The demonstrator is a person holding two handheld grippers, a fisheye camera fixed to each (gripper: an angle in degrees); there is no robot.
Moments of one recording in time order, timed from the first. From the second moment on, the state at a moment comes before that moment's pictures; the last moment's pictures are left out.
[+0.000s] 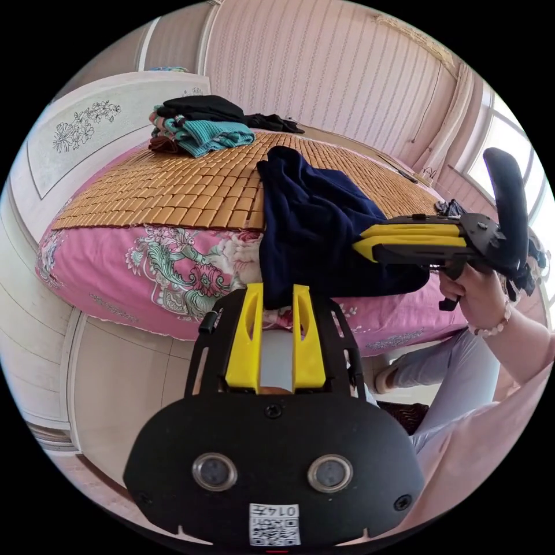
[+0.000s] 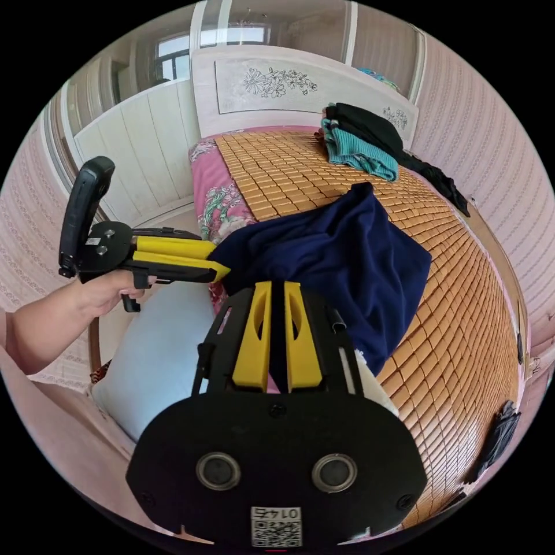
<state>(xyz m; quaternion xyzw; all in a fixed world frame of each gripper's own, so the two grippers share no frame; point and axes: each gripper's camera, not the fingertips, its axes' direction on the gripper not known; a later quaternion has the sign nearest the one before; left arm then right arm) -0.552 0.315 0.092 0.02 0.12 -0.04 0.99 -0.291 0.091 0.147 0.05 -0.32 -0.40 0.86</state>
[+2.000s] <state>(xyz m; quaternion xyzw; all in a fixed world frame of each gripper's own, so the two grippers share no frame) -0.552 0.330 -0.041 0.09 0.22 -0.07 0.97 0.179 0.070 0.151 0.04 -0.33 -0.08 0.94</state>
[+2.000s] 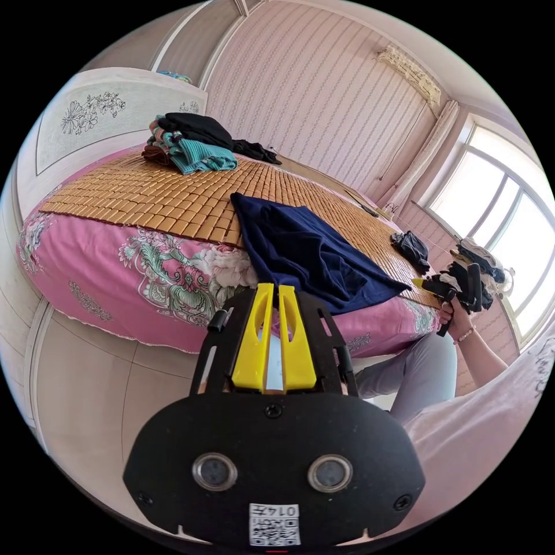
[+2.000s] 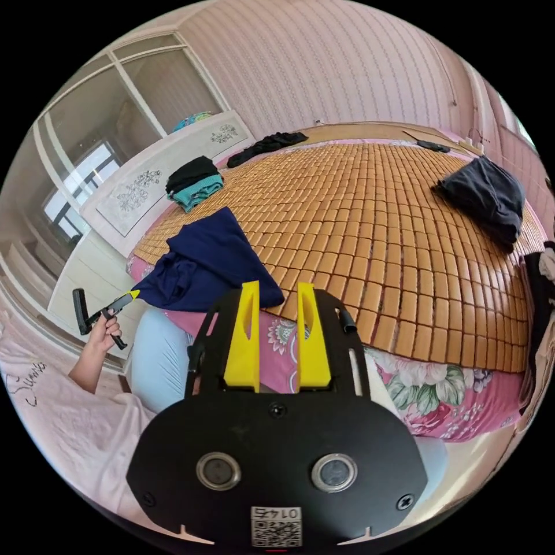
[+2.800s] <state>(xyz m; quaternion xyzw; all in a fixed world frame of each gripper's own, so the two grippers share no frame) -0.611 0.337 -0.409 0.53 0.37 0.01 0.76 0.410 0.057 -0.156 0.37 -0.53 -0.10 0.76</state>
